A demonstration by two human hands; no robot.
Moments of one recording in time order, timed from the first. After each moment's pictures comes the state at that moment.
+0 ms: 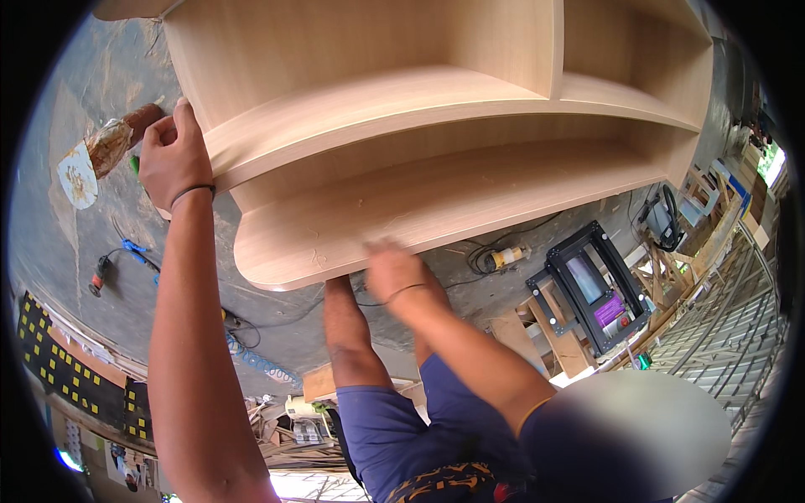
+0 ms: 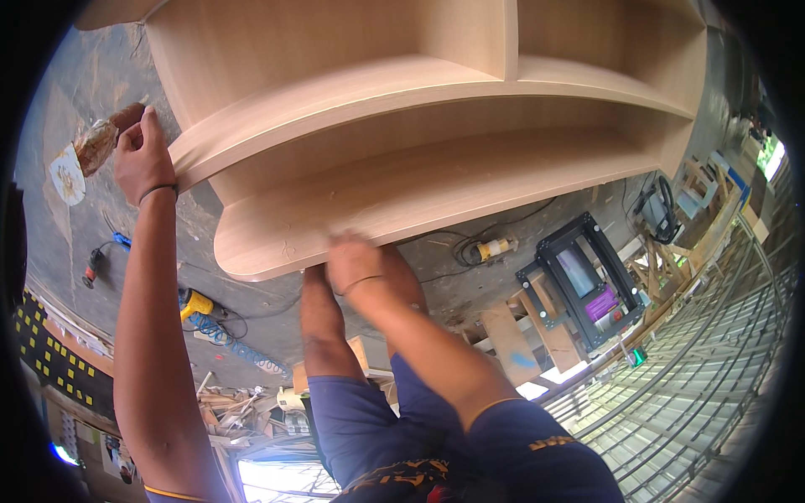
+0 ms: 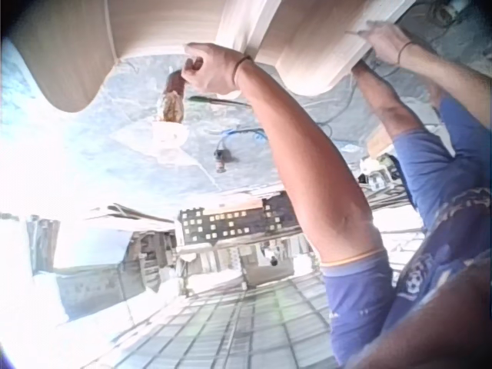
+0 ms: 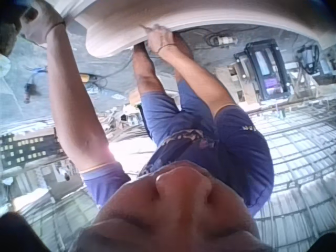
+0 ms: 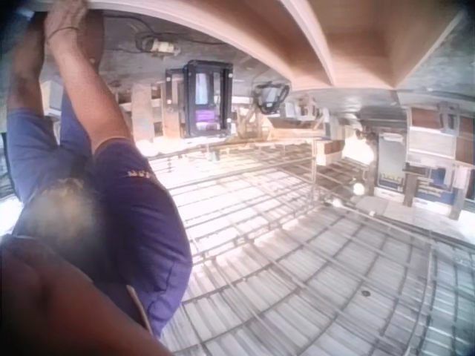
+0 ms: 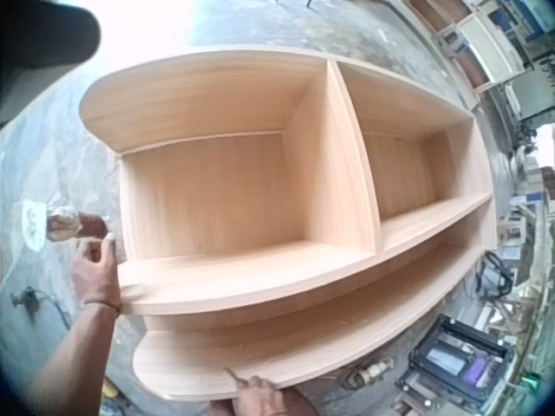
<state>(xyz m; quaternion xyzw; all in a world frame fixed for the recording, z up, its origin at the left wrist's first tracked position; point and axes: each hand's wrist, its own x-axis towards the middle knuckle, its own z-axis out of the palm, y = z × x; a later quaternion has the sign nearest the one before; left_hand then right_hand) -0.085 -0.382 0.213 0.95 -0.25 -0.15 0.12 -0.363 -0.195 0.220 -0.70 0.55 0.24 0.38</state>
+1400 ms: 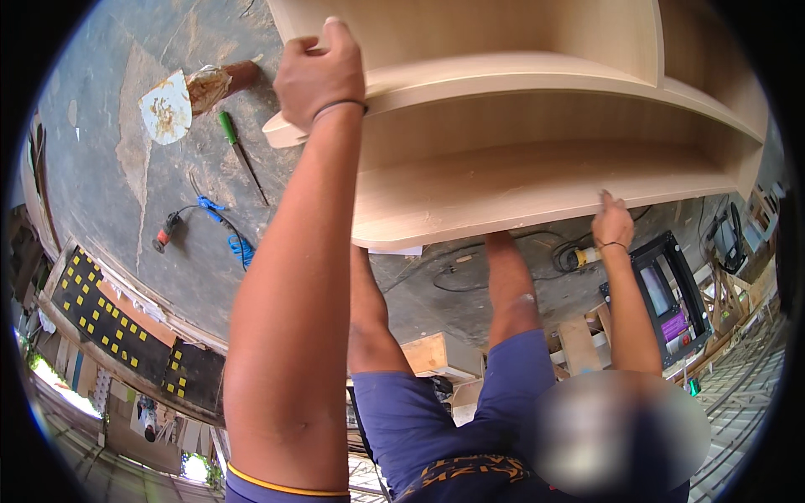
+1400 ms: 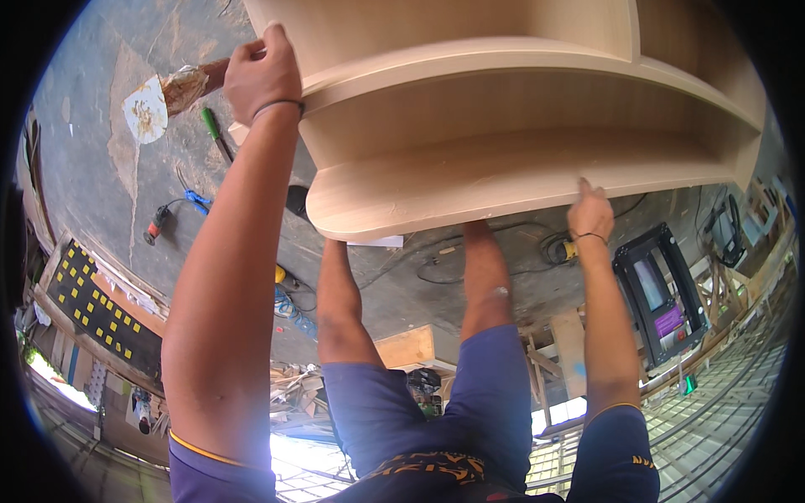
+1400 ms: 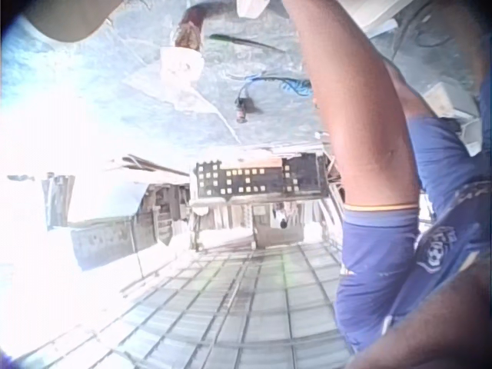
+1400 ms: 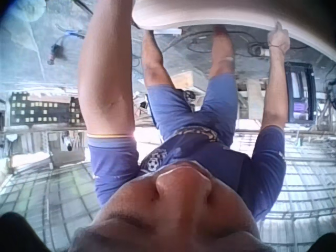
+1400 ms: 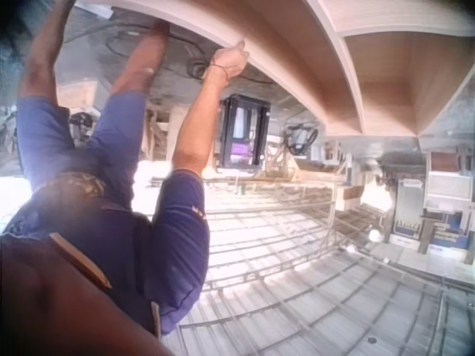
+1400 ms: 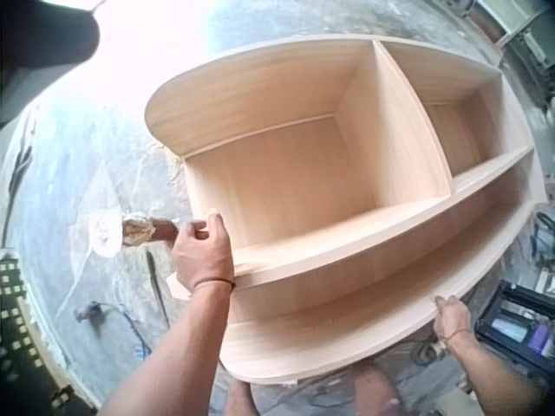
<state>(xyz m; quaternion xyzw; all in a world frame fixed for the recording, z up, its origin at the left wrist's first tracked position) -0.087 -0.383 0.228 0.94 -0.22 -0.19 0.17 -0.527 -0.241 0.233 -0.61 0.70 0.35 0.13</state>
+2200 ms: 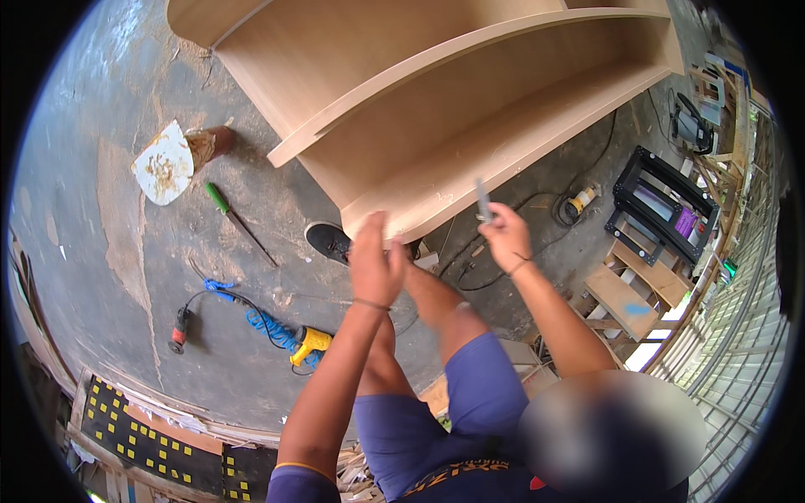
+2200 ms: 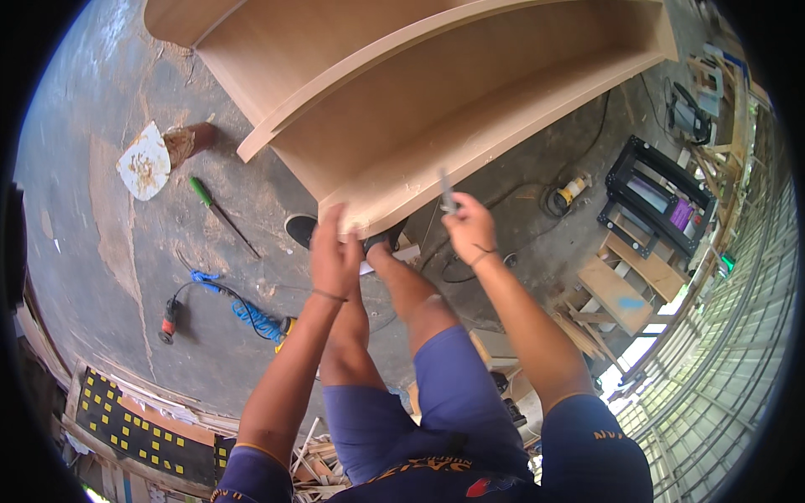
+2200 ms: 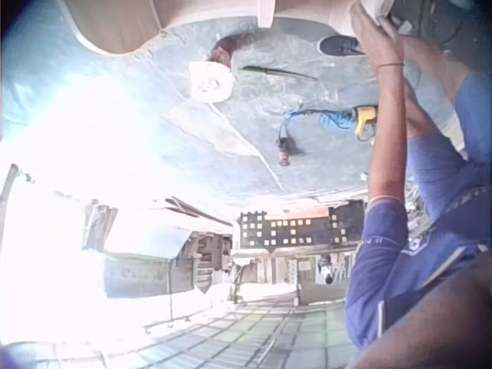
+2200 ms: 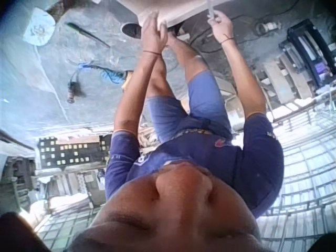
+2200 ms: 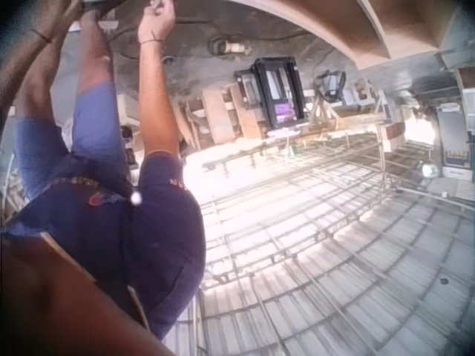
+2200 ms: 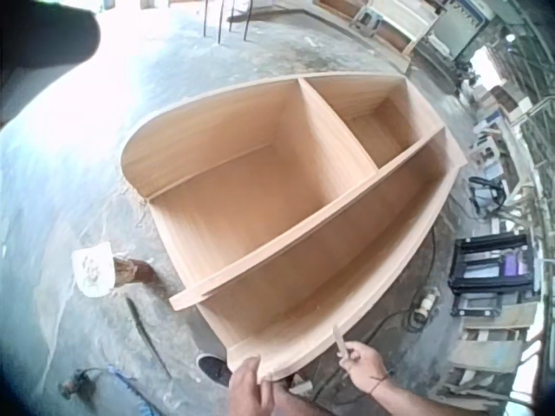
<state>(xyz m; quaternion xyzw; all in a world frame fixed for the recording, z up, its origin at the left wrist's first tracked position) -0.026 -0.107 0.250 0.61 -0.59 -0.48 0.22 -0.276 -0.074 0.260 -0.30 0.83 -0.14 0.45</state>
